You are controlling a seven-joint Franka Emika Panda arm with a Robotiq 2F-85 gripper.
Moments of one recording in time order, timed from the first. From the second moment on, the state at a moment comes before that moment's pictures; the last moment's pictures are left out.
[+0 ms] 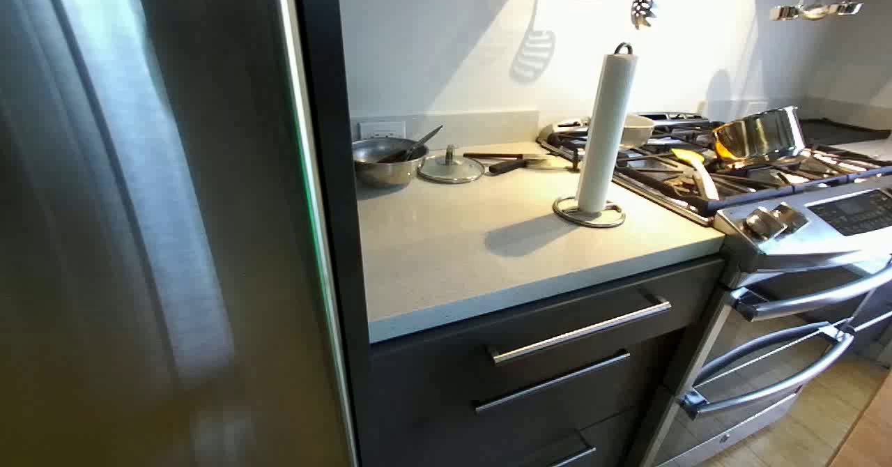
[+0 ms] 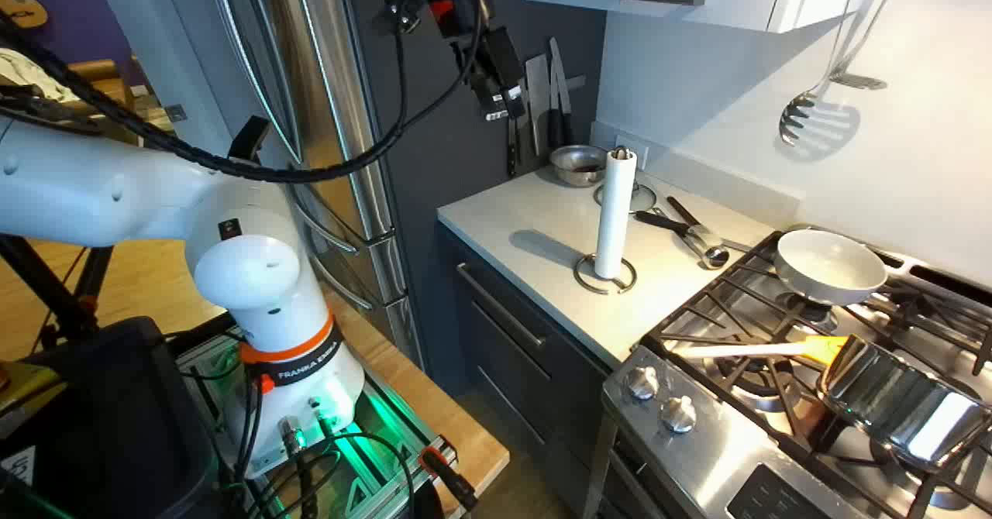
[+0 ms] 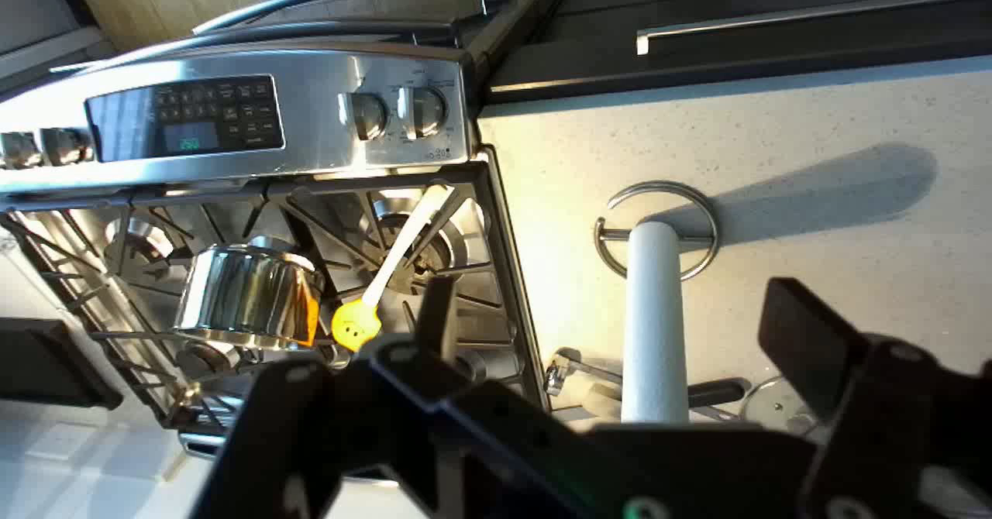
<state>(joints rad) -0.26 -0.92 0.00 -2.55 -0.28 1.89 0.11</state>
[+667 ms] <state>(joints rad) -0.26 -0.92 -0.01 -2.54 -0.28 1.93 0.12</state>
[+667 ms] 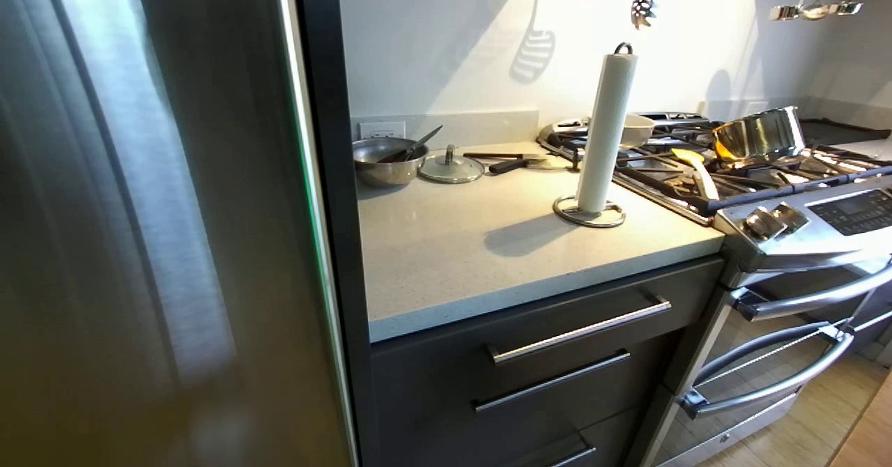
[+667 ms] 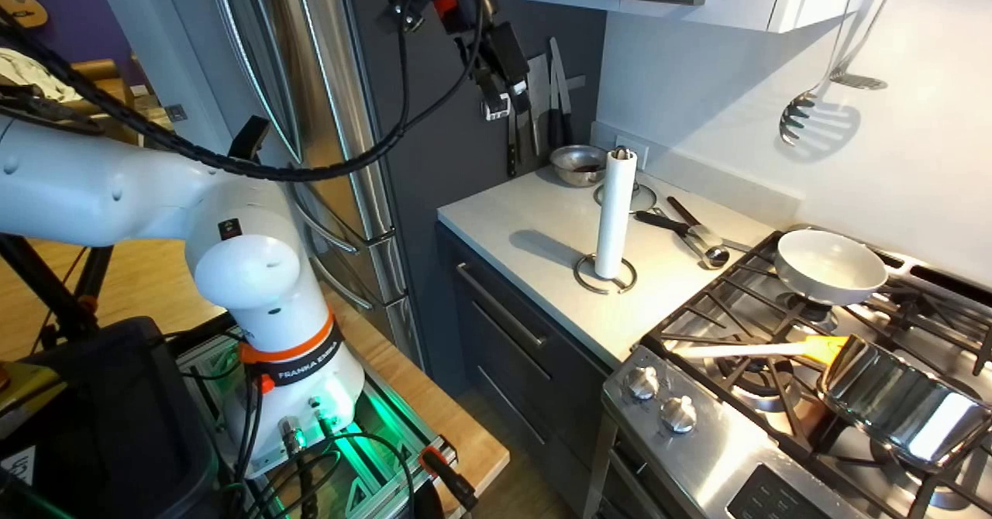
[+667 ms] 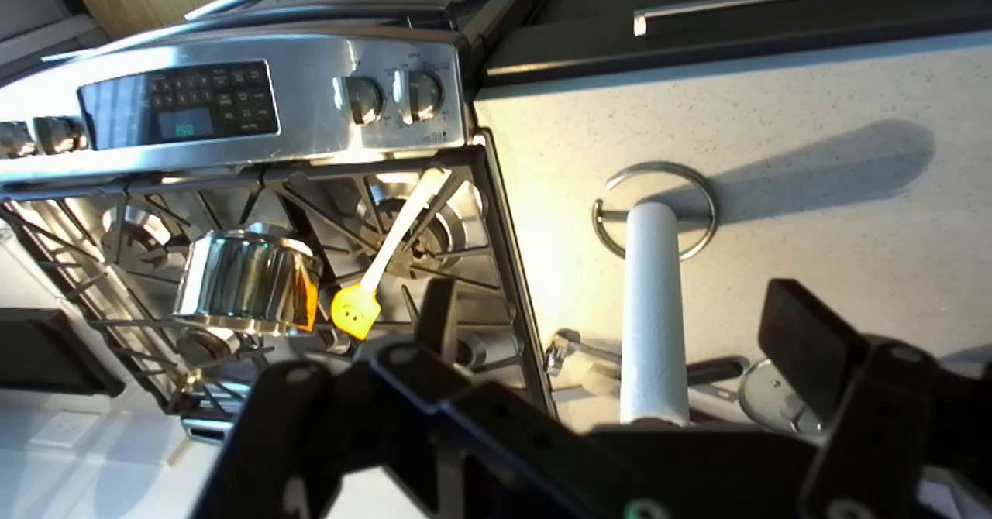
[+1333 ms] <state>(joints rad) -0.16 -0.55 -0.17 -2.45 -0.03 2.24 0.07</state>
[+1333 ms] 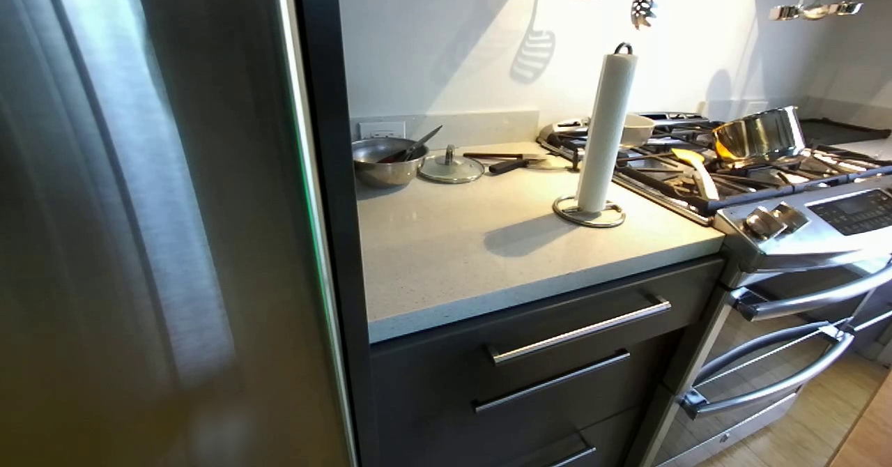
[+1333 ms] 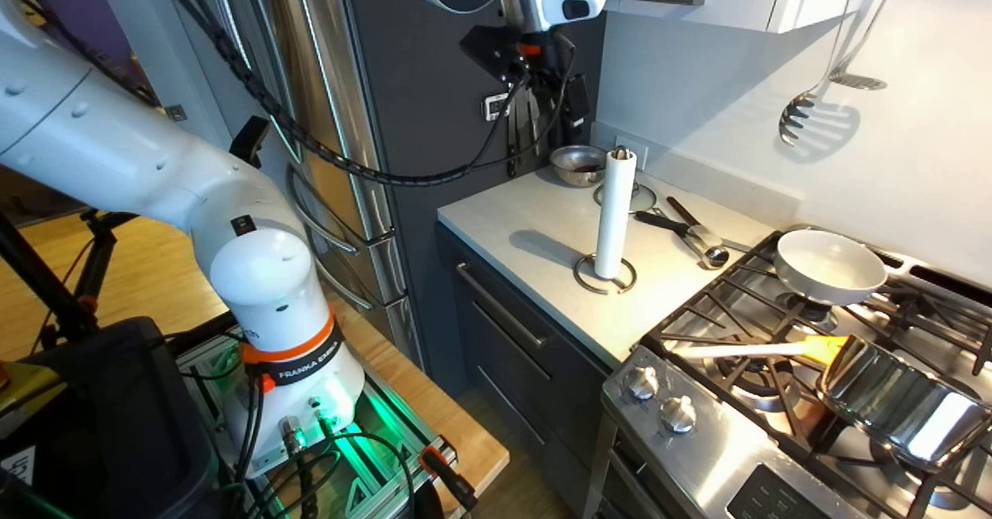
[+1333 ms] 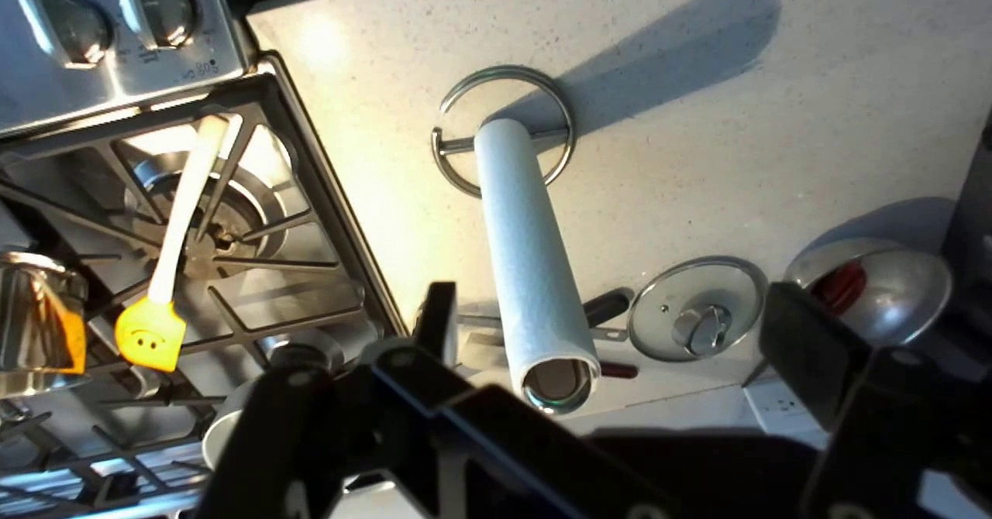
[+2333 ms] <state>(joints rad) -0.16 -0.17 -0.20 -2.18 -0.04 2.21 -0.13</state>
